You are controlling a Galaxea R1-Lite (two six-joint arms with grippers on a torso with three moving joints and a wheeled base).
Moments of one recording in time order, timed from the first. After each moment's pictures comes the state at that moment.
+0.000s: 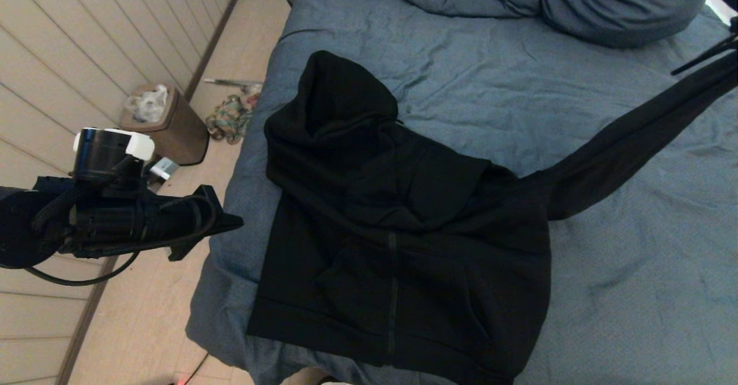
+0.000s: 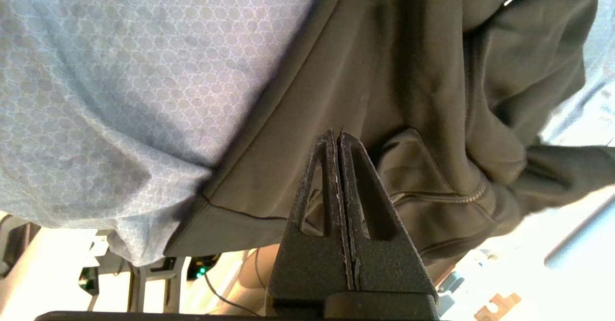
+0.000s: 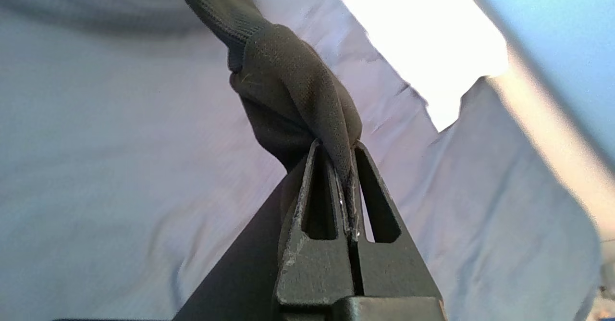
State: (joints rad) left arm -0.20 1.65 -0.93 -0.12 -0.36 -0.74; right arm -0.36 1.87 -1.93 -0.14 -0.50 -0.11
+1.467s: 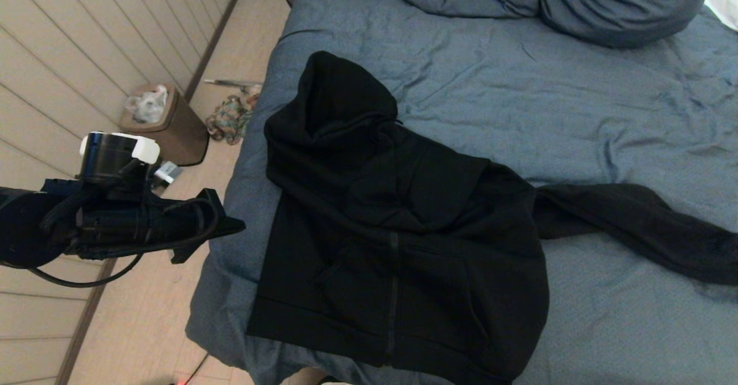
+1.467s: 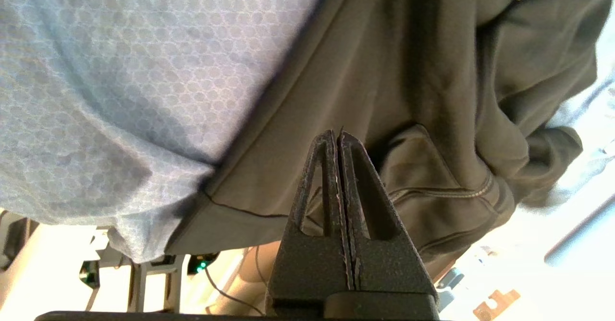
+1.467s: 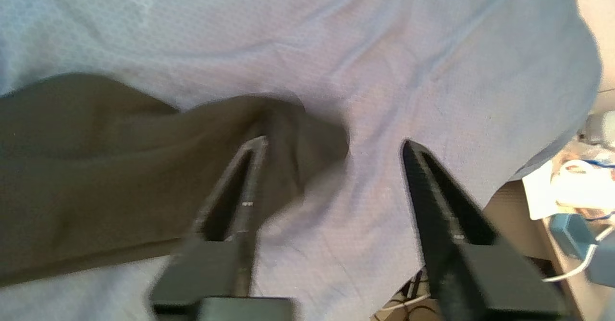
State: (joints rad) left arm -0.20 1.68 -0.93 -0.12 -0.36 -0.74; right arm -0.79 1.53 -0.82 -0.49 -0.03 -0.08
